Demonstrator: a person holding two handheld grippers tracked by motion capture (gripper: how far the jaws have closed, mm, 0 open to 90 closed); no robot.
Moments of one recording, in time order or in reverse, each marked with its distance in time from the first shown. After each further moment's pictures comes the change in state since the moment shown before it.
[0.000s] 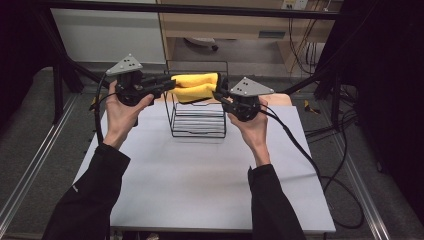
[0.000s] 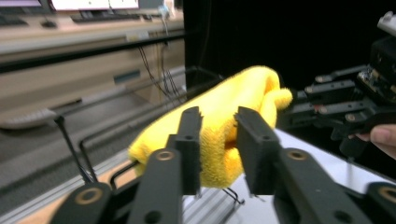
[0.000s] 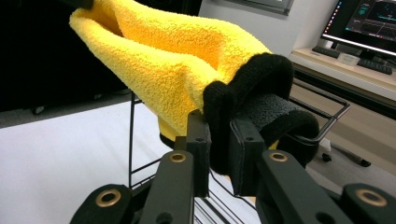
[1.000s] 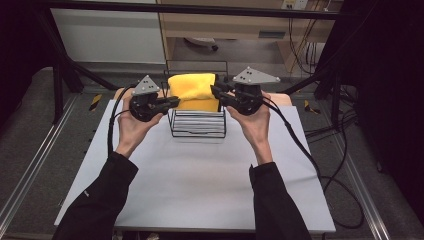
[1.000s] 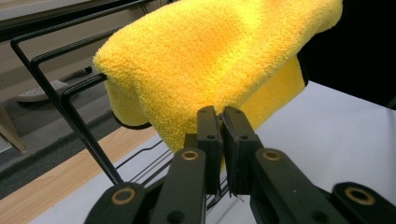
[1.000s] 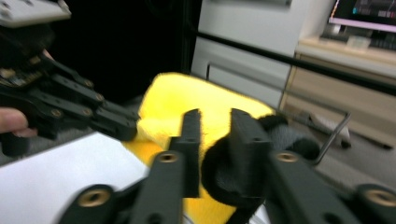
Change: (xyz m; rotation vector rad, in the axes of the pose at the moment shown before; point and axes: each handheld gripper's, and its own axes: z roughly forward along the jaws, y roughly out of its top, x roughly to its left) left arm -0.004 -0.046 0.023 0.122 0.051 0.086; right arm 0.005 0.033 -0.013 0.035 0.020 0.120
